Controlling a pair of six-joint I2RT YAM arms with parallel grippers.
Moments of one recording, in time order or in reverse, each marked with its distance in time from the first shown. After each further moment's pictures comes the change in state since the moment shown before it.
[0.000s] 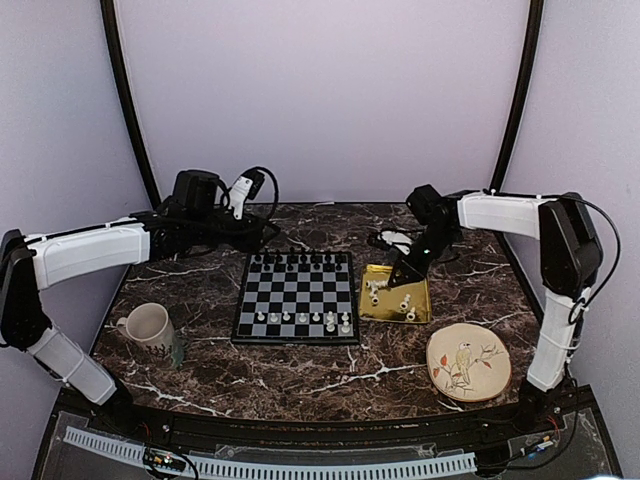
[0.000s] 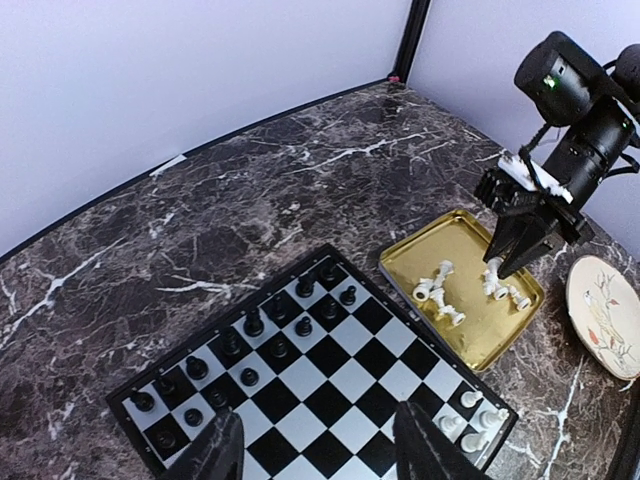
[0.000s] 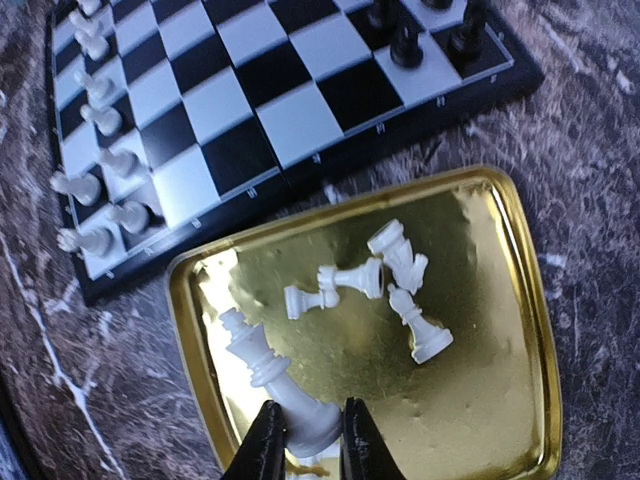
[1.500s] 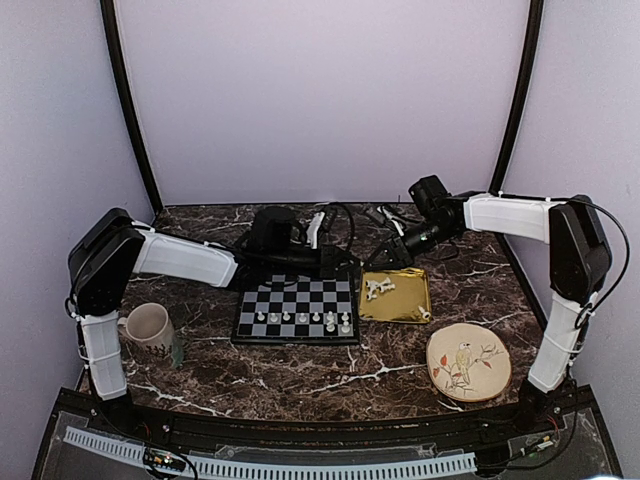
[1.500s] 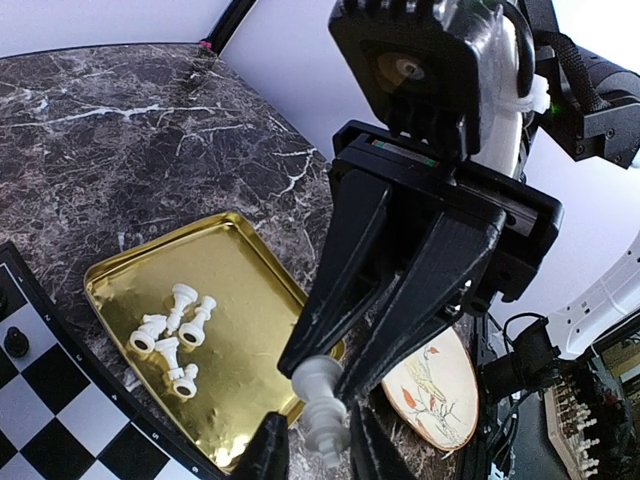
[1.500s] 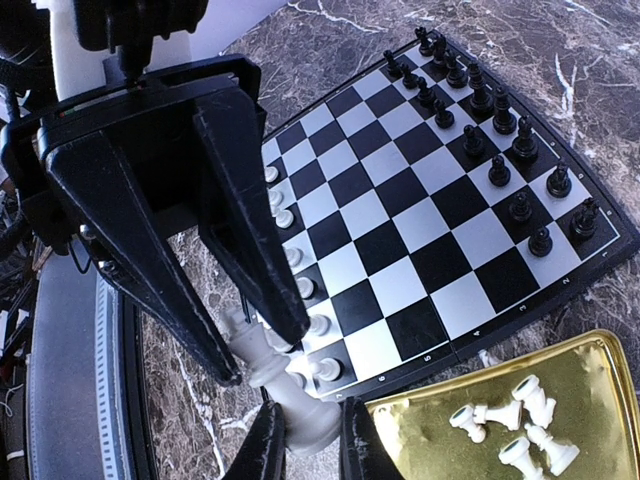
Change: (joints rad) left arm -0.221 0.476 0.126 0.509 0.282 -0.489; right arm 0.010 -0.070 -0.053 0.231 -0.491 0.300
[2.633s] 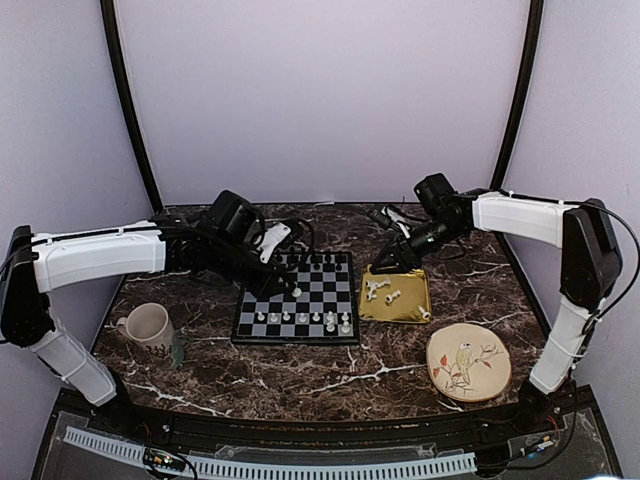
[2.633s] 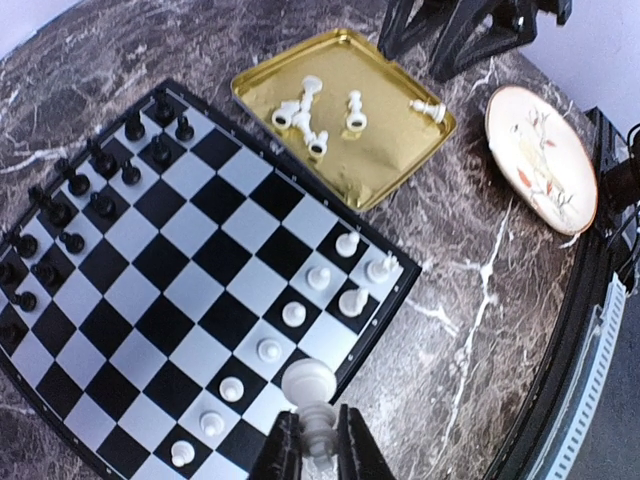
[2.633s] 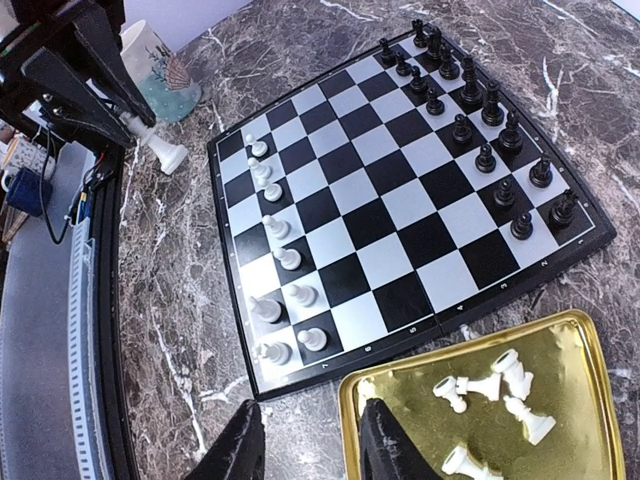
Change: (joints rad) left arm -0.001 -0.435 -0.050 -0.887 -0.244 0.467; right arm 0.001 -0.071 -0.029 -0.061 0.078 -0.103
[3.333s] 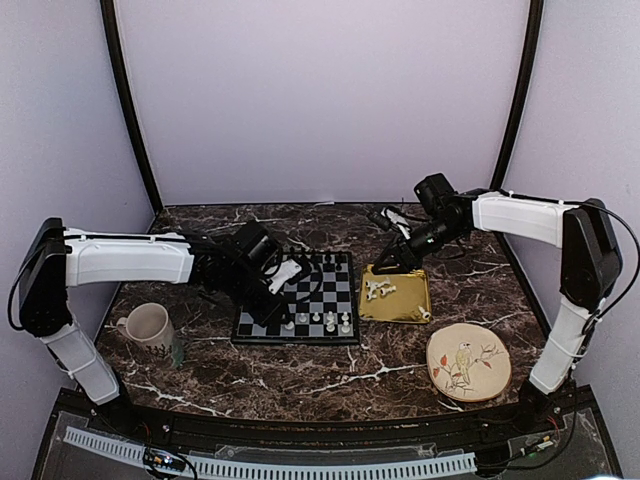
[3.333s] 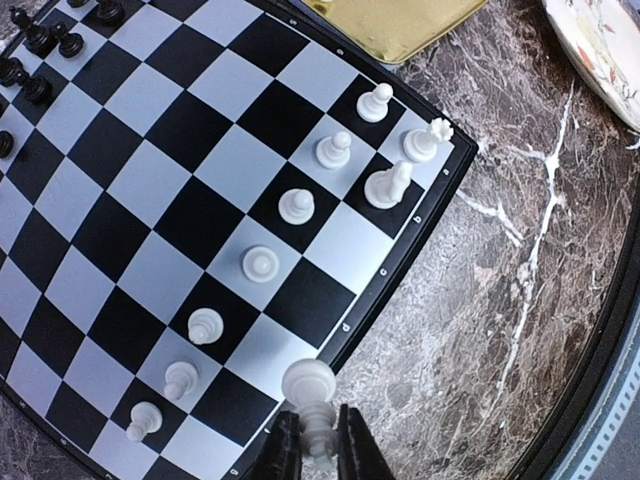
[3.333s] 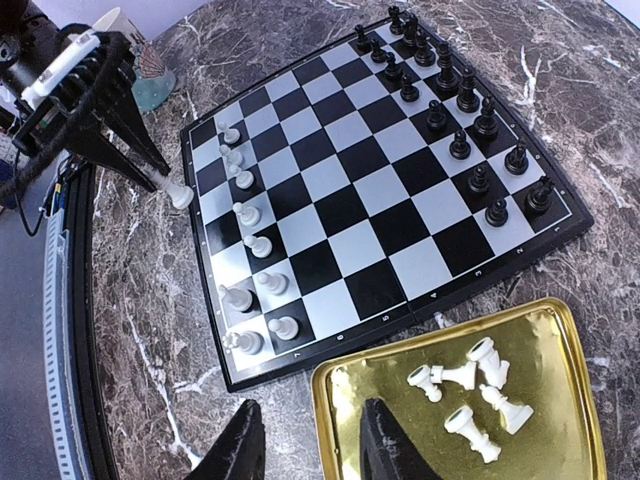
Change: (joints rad) left arm -0.040 0.121 -0.030 -0.106 -0.051 0.056; right arm 0.000 0.000 0.000 -0.001 0.067 -0.024
